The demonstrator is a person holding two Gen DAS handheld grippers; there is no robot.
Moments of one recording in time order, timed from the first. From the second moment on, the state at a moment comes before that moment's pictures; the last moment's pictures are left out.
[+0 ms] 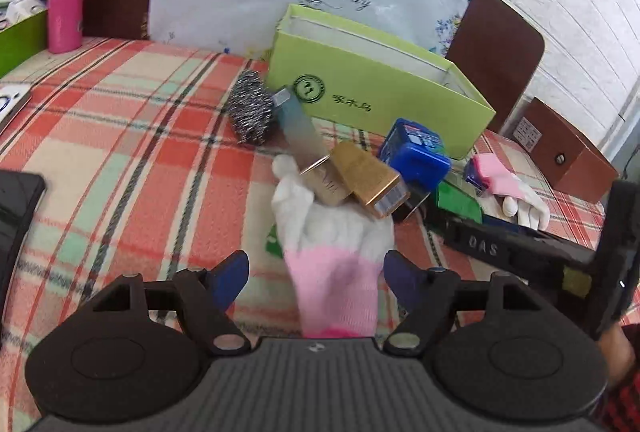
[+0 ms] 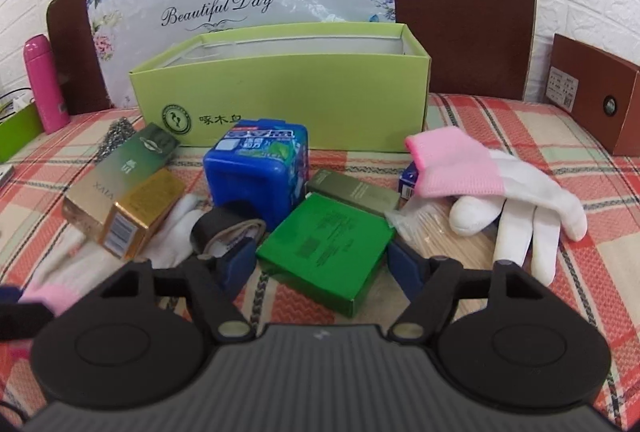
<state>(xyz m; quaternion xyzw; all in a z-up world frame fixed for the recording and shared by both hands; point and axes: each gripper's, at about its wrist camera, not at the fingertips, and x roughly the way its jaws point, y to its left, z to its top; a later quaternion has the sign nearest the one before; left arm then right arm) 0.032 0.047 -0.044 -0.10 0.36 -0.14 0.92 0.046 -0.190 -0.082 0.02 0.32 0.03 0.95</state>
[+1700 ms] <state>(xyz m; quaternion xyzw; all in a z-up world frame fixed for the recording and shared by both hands) 0.019 0.039 -0.009 -0.01 0.36 -0.23 0.90 -0.032 -0.198 -0.080 -0.04 0.33 0.11 0.94</state>
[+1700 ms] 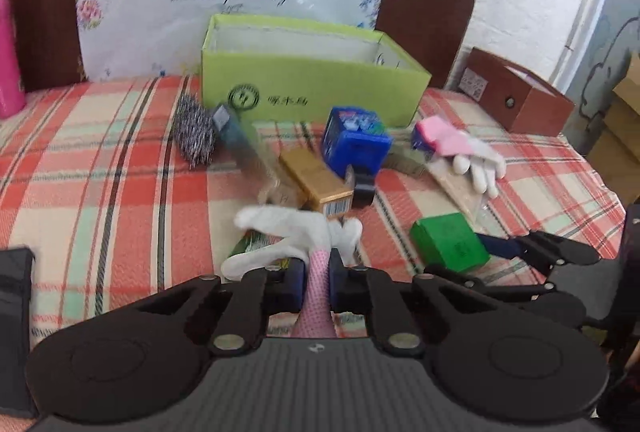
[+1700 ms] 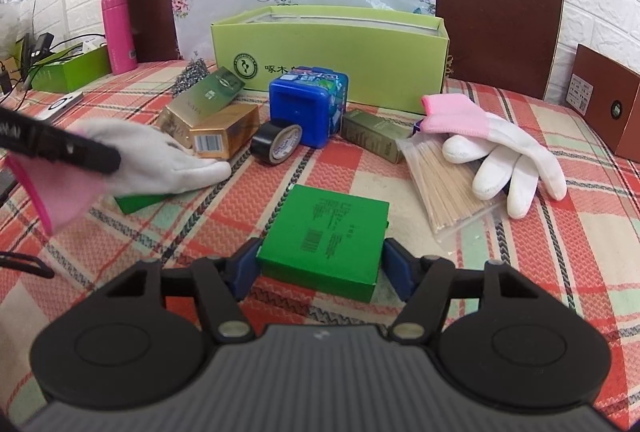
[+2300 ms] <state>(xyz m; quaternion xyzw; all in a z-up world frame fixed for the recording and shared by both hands) 0.099 0.032 0.074 -0.11 0.25 -0.24 0.93 -0.004 -0.218 -0.022 -0.02 0.22 0.10 0.97</state>
